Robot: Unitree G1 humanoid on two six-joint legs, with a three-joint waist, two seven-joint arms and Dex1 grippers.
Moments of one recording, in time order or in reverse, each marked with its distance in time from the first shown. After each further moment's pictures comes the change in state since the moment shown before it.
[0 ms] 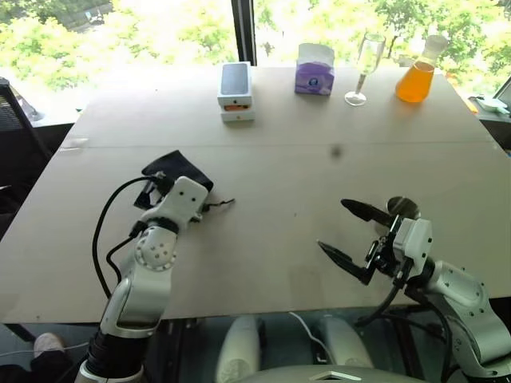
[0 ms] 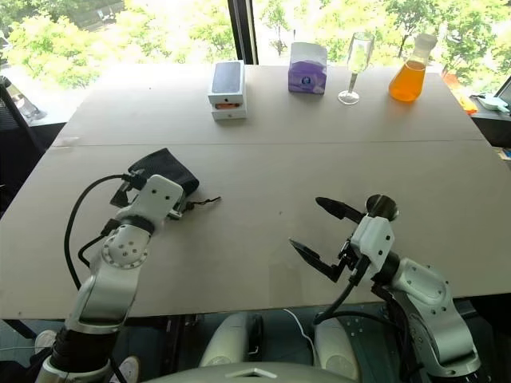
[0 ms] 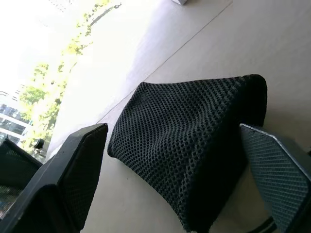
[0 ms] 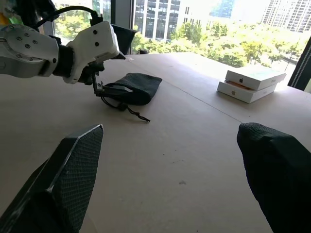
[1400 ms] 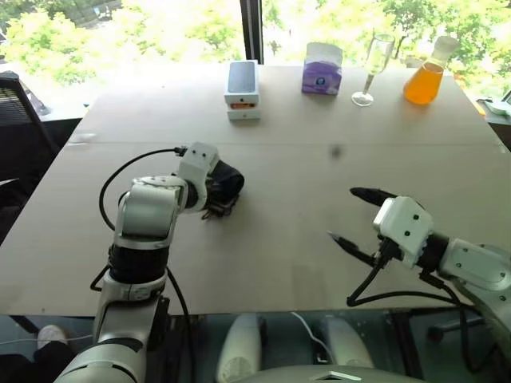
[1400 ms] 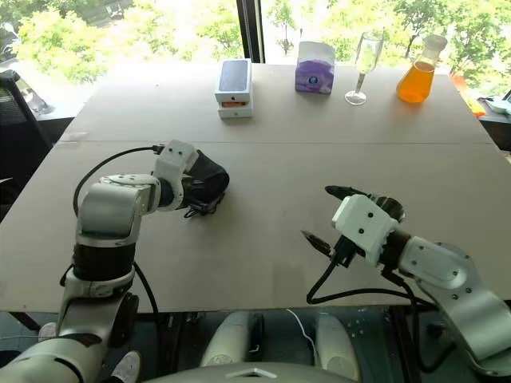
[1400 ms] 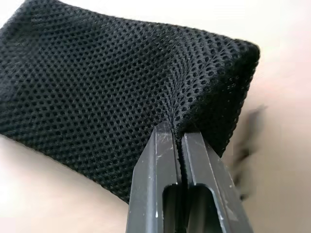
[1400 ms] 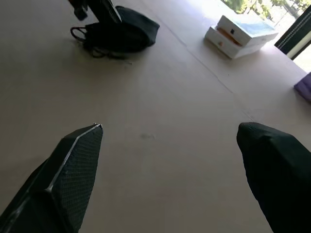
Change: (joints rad) left arm -0.551 -0.082 0.075 0.174 -0.332 0.862 -0.552; right arm -0.195 -0.342 -0.085 -0.387 -0.051 0.676 -0.211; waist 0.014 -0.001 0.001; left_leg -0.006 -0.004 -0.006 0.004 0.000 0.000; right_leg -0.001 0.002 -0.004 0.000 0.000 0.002
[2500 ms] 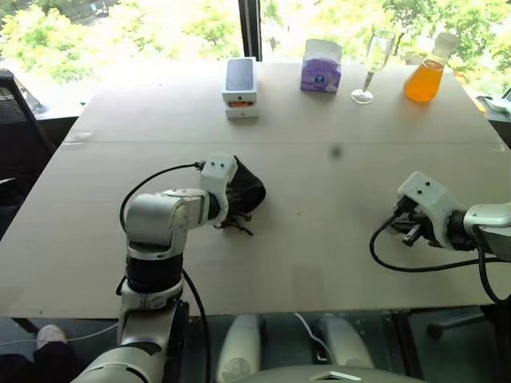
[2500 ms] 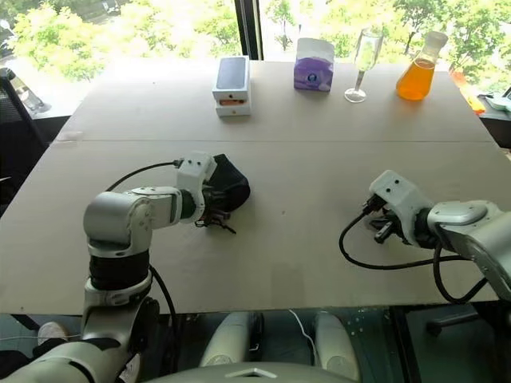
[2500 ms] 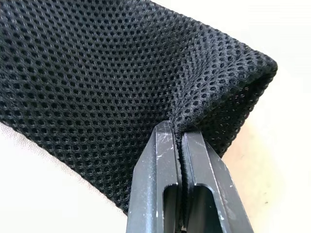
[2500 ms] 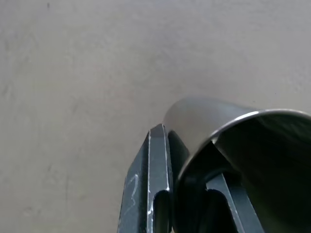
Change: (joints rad) left arm 0.018 -0.137 0.109 -0.048 -0.271 0.106 0.278; right arm -0.342 -0.025 -0.113 0.308 0.361 0.725 -0.004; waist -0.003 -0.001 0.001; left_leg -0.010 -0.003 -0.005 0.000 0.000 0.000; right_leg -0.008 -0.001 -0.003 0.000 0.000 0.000
